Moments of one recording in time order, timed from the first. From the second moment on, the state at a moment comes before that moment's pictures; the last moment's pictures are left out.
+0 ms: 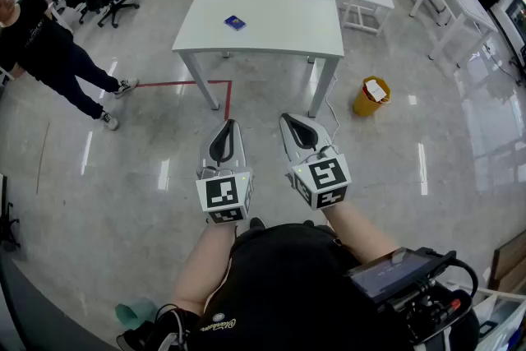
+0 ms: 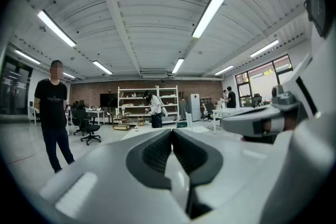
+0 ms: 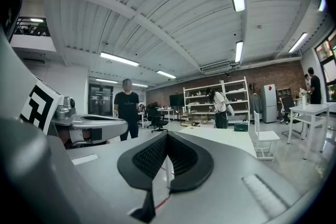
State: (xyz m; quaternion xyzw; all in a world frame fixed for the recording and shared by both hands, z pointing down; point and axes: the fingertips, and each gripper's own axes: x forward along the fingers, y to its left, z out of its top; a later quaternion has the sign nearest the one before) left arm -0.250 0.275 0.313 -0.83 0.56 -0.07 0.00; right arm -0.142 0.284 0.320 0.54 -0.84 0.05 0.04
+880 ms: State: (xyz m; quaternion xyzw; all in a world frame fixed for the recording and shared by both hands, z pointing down) left arm -0.251 0.279 0.324 -0.83 0.55 -0.08 0.00; right arm -0.143 0.289 0.322 0.54 -0.84 0.05 0.03
